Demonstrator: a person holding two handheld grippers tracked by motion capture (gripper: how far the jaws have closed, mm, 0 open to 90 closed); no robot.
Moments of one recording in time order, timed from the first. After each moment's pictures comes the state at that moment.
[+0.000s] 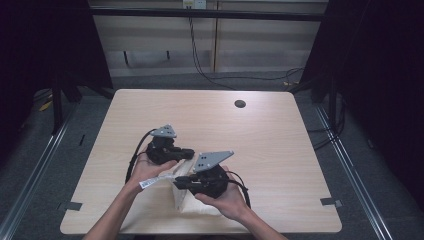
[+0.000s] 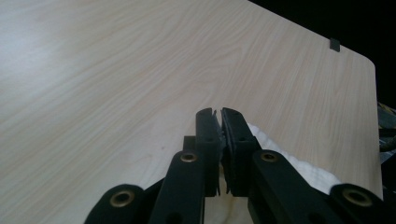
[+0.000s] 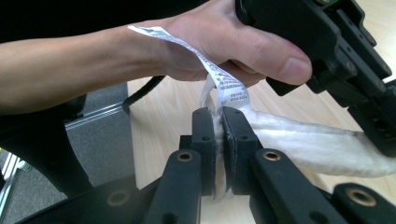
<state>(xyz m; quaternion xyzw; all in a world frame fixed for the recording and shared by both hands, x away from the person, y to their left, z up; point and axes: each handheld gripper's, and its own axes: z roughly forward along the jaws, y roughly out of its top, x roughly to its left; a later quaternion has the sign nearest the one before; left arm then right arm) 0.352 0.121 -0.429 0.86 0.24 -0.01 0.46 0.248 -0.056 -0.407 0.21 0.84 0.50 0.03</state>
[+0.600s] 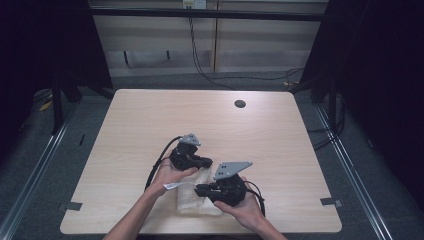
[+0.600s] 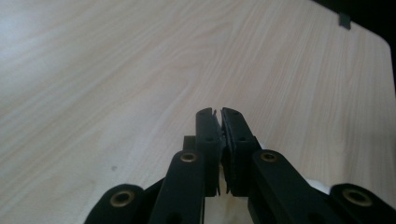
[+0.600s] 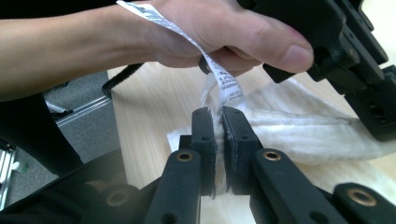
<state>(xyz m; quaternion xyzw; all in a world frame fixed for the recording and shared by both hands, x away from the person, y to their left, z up) 0.353 0.072 -0.466 0.87 0.24 -0.04 0.43 0.236 -0.098 -0.442 0.27 0.84 0.48 0.02</state>
